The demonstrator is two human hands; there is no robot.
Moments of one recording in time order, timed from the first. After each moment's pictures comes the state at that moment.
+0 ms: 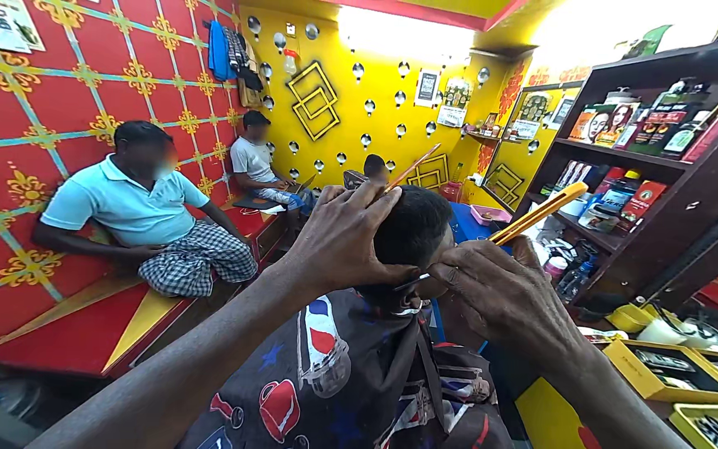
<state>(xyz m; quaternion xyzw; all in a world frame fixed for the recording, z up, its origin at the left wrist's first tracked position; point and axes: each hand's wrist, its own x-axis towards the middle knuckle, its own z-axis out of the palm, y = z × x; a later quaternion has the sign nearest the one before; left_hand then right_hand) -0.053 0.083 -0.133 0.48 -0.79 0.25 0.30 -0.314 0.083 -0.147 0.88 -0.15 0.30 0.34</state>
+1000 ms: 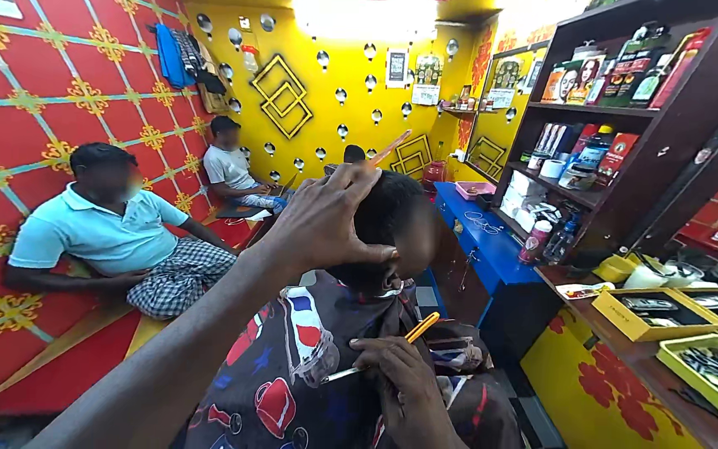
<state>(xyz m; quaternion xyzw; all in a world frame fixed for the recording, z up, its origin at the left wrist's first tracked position) -0.066 0.064 -0.113 0.49 -0.82 0.17 0.23 -0.251 0.142 -0.319 0.81 -0.26 0.50 -0.14</state>
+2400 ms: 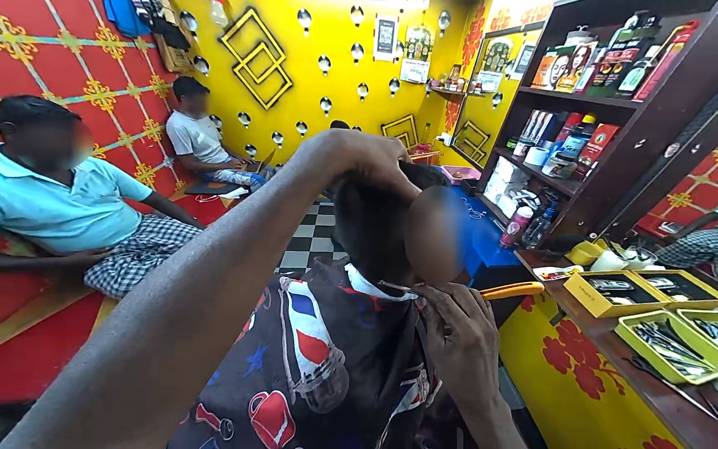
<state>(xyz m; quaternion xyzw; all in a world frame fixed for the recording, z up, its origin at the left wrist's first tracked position) -0.101 -0.002 -0.063 0.47 -0.88 -0.09 0.05 -0.288 0.126 -0.283 0.72 -0.46 0.50 0.17</state>
